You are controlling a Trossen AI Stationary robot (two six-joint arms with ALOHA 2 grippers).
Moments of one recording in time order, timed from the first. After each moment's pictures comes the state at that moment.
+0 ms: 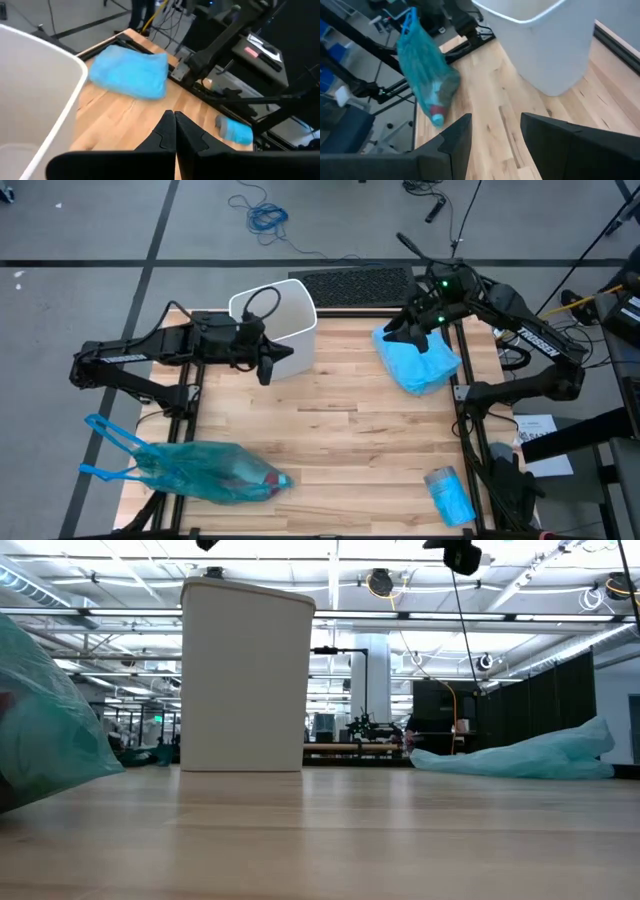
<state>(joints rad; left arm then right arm) 0.07 1.12 1.28 -0.53 -0.13 -0.50 -0.55 1.18 1.49 -0.93 -0.57 0.19</state>
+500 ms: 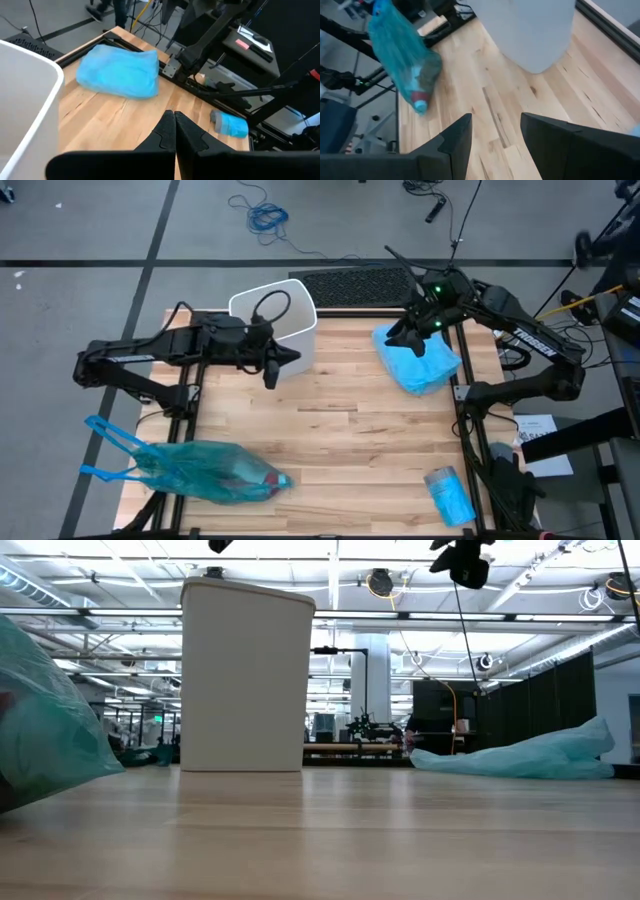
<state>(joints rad) 0.07 1.16 1.28 -0.48 -0.07 -0.46 -0.55 1.18 1.44 -1.00 -0.50 0.17</state>
